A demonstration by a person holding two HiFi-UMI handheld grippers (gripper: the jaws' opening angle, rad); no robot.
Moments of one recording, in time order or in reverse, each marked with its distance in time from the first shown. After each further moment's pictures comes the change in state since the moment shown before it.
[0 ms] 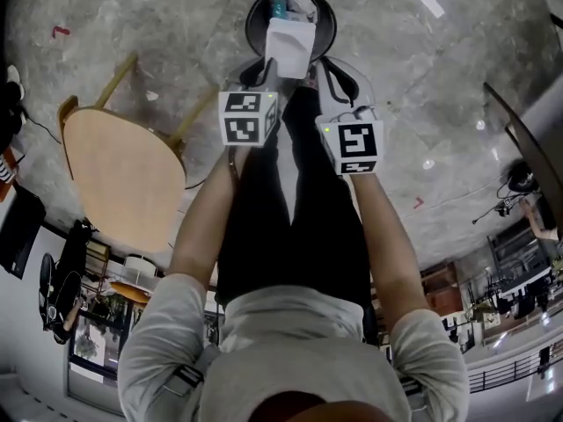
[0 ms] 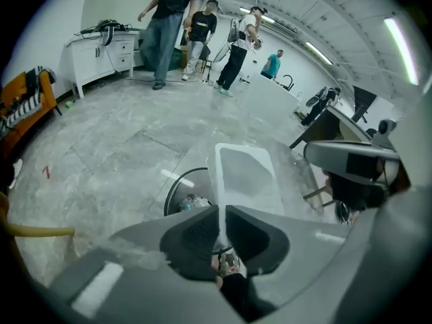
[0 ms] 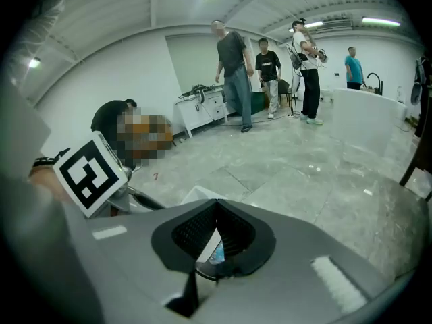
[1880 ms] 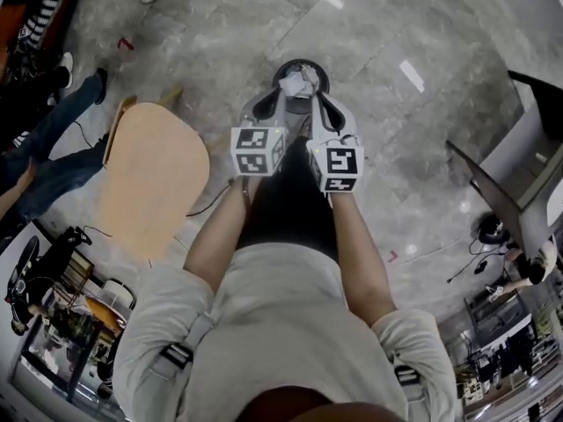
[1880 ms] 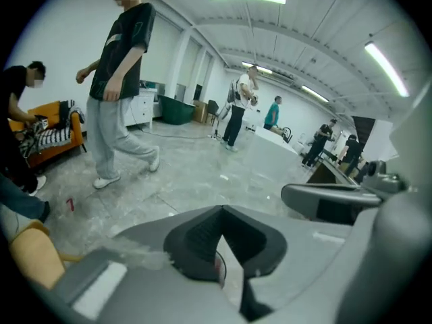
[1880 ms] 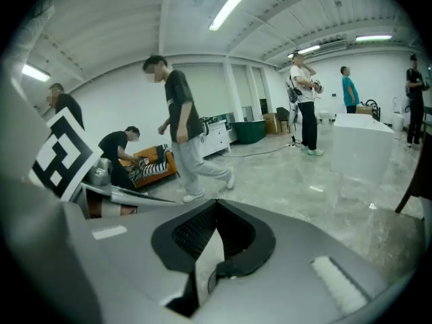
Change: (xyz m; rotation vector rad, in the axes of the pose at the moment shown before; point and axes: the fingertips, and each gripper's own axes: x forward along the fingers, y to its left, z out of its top) left arm -0.231 -0.084 0.182 -0.036 -0.380 0.092; right arm -0.132 0.049 0.212 0.003 -0.181 0.020
